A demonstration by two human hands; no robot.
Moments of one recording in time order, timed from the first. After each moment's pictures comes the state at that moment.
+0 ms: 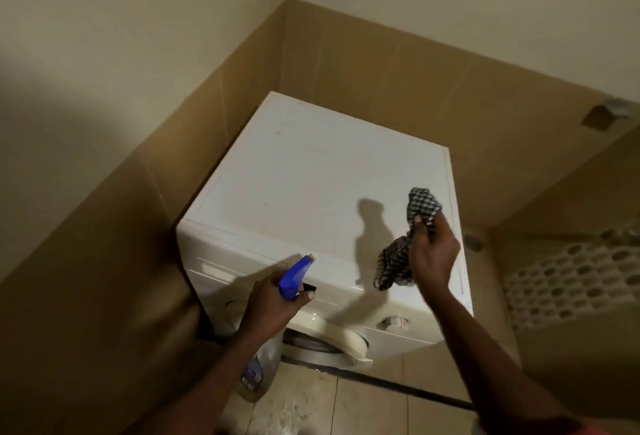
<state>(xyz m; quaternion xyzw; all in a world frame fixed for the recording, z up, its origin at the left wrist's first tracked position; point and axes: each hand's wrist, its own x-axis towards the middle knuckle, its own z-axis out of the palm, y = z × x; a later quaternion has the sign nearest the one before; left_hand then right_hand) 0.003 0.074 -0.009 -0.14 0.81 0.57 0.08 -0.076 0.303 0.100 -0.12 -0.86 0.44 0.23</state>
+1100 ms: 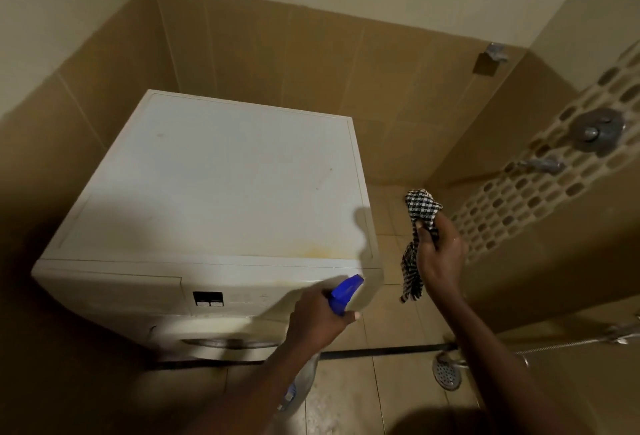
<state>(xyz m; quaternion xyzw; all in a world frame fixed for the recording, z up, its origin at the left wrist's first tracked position) 0.011 0.287 0.005 0.04 0.84 0.50 0.20 -0.012 0.477 0.109 -0.16 -0.88 0.36 0.27</state>
